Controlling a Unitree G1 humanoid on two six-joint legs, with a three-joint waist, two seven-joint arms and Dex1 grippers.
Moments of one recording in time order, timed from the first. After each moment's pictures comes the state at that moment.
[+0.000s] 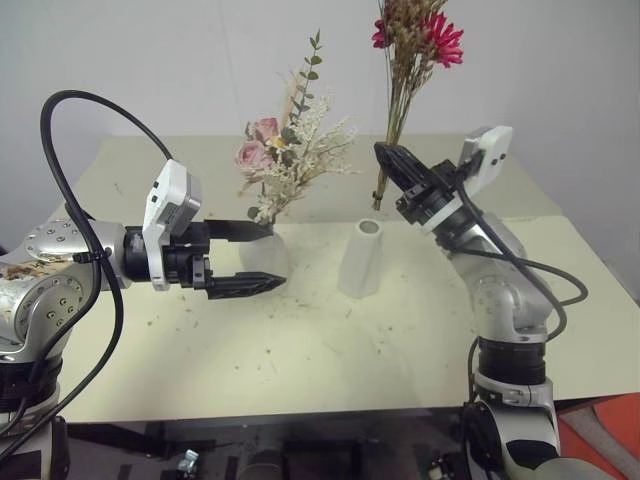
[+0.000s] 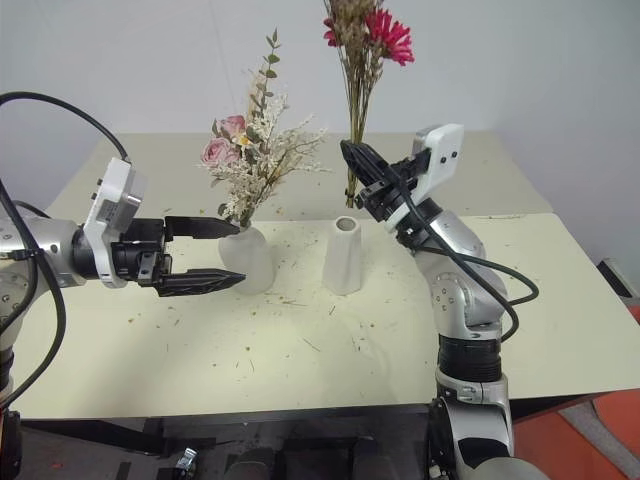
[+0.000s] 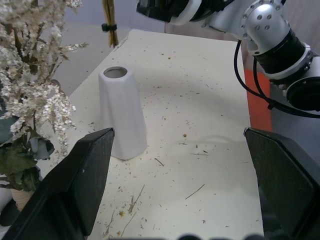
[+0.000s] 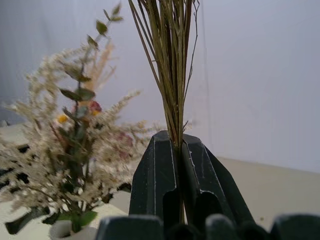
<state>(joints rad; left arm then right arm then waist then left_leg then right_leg) -0.57 0.93 0.18 -0.37 -0.83 0.89 -1.07 -0.70 -0.21 -0.13 -0.13 0.49 0.41 0.48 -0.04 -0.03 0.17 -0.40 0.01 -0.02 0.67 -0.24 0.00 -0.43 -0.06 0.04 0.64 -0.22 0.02</state>
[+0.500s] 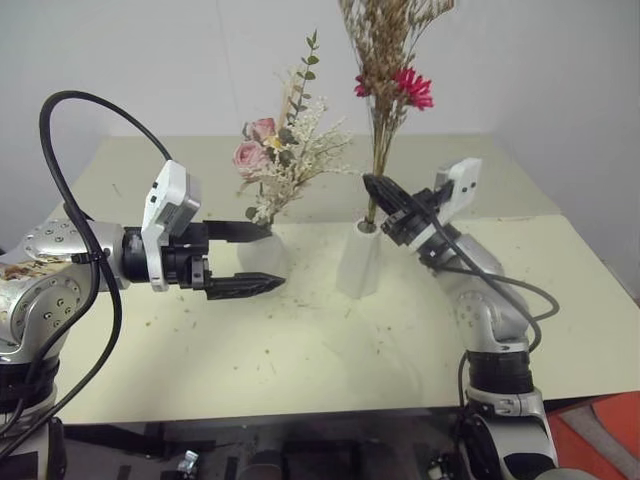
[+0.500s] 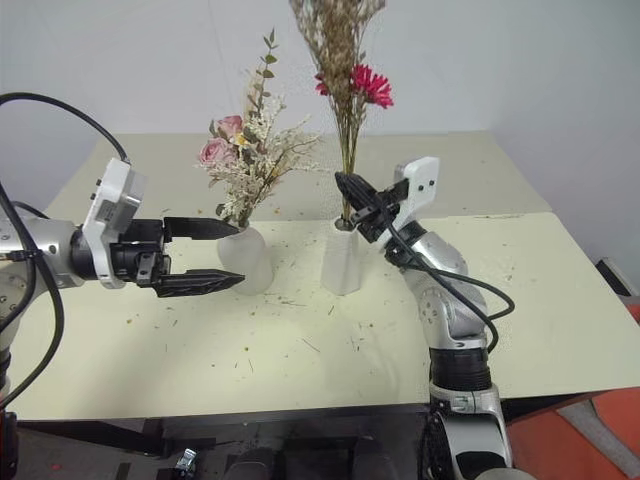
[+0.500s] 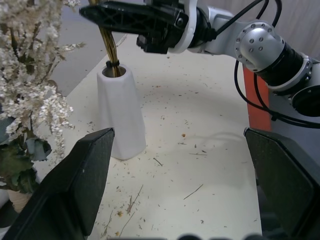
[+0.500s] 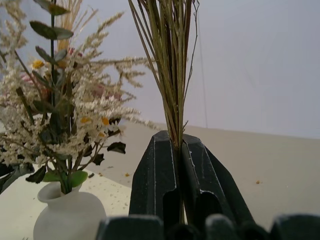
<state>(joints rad) -0.57 0.95 0.18 -0.38 -0.85 0.89 -1.06 -0.63 -0.19 -0.08 -0.10 0.45 0.37 0.48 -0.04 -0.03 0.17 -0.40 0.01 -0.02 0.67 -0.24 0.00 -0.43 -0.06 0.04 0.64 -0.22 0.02</state>
